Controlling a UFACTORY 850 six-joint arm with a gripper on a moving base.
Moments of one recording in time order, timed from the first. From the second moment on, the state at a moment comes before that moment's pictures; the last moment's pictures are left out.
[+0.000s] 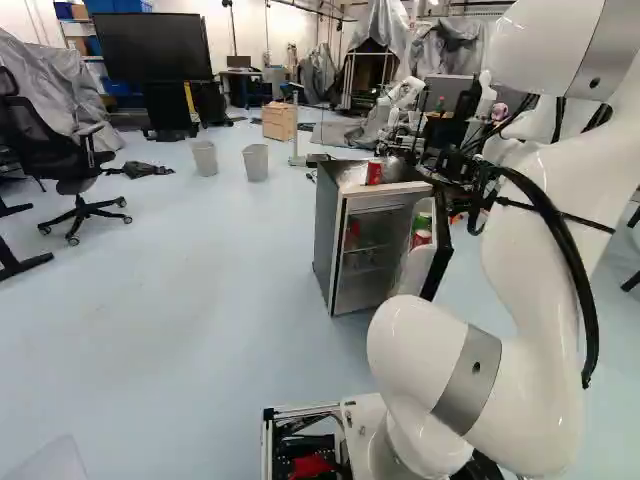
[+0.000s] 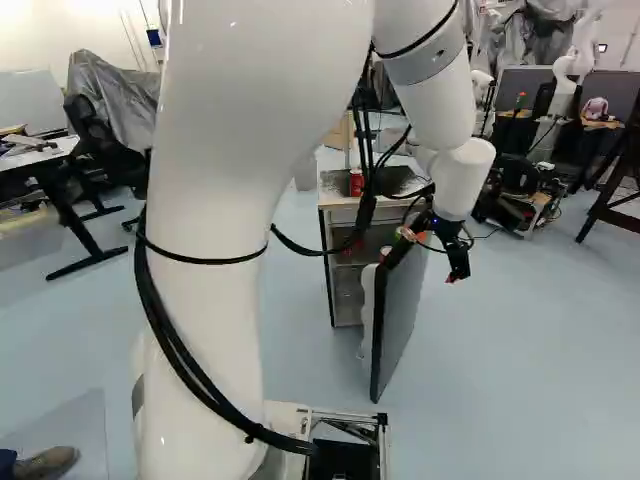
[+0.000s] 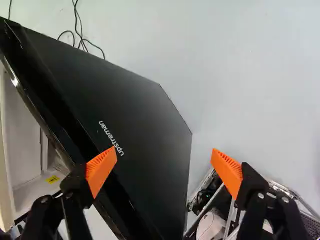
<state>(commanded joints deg) -46.9 -22.8 -62.9 22.2 -27.2 0.0</state>
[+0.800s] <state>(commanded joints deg) -42.1 -18.2 -56.8 22.2 -27.2 0.0</state>
